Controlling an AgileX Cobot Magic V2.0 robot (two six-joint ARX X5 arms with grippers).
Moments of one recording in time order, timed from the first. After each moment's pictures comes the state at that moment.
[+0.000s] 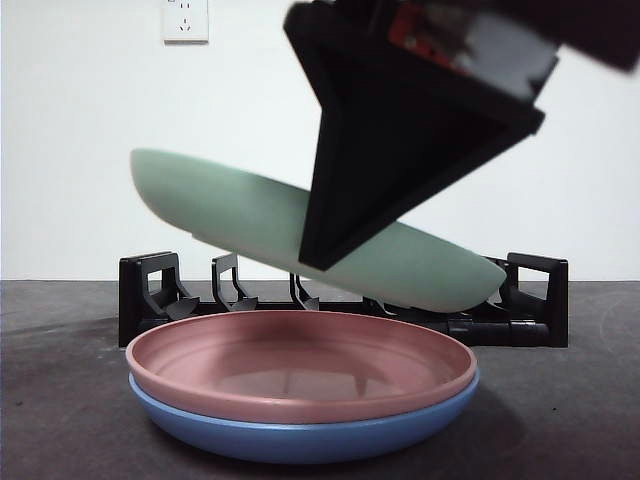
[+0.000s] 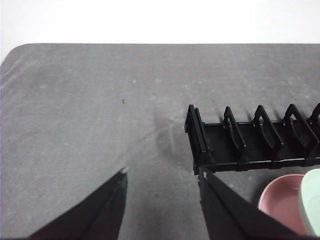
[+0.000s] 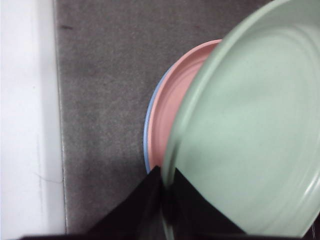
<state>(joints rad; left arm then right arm) -0.31 0.54 1.01 -0.89 -0.19 -0.13 1.40 1.29 0.84 -0.56 0.38 -0.27</state>
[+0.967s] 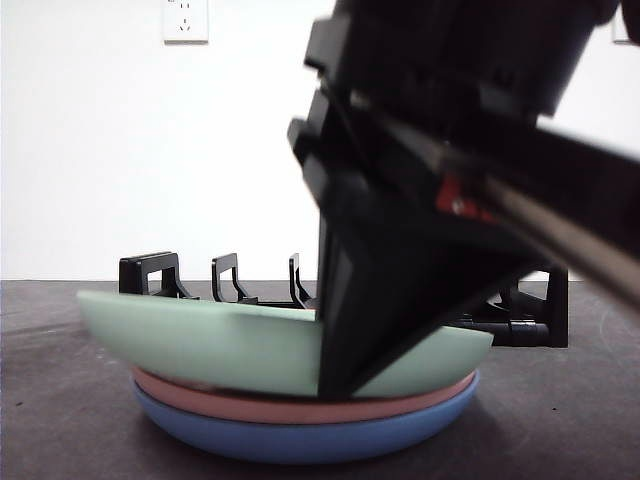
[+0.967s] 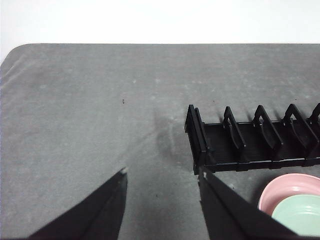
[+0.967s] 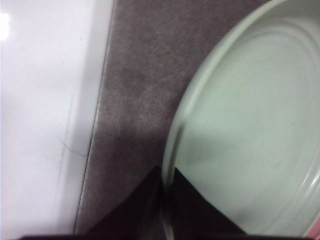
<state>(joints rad) -0.31 0.54 1.01 -0.89 -0.19 -0.13 1.35 1.40 0.84 -0.59 0.25 -0.47</state>
